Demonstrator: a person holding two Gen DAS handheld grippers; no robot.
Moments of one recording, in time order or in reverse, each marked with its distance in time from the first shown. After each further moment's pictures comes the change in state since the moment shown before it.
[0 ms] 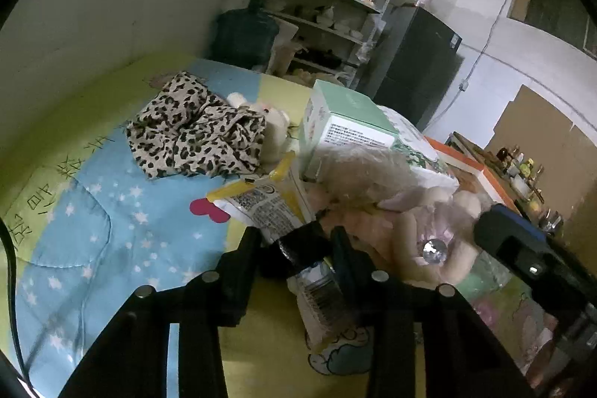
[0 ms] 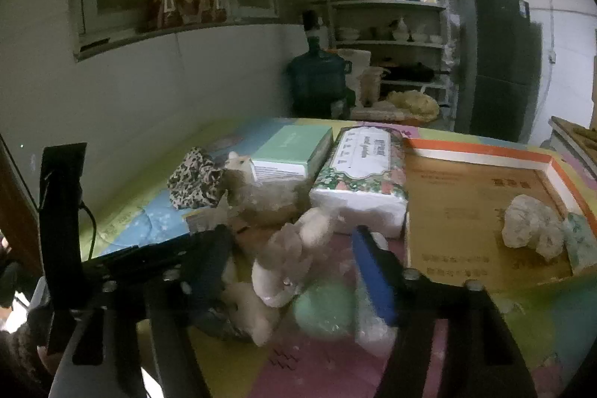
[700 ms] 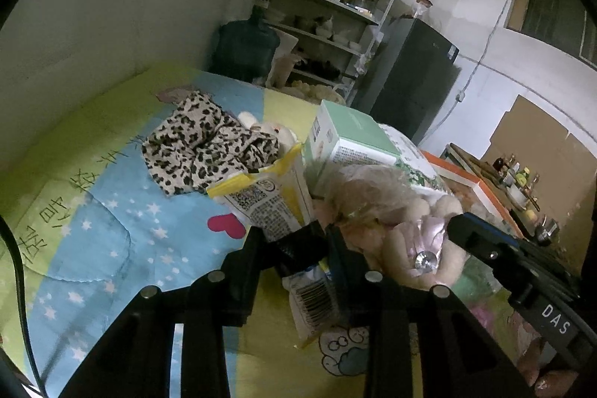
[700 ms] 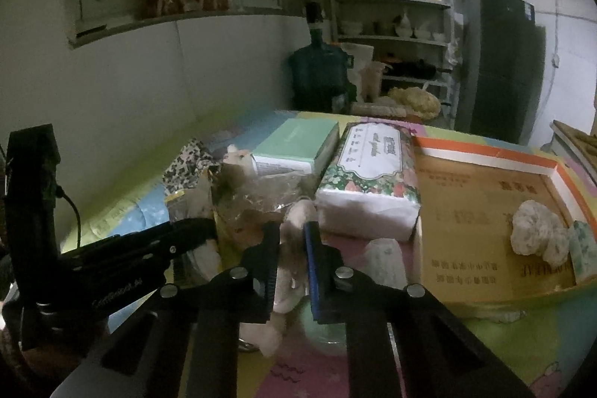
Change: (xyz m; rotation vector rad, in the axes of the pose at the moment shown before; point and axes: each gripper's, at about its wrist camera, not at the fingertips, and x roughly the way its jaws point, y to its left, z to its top) left arm -0.022 0.012 0.004 -0.004 -0.052 -0.009; right arm 0.014 0.005 0.004 -0.023 0.018 -0.011
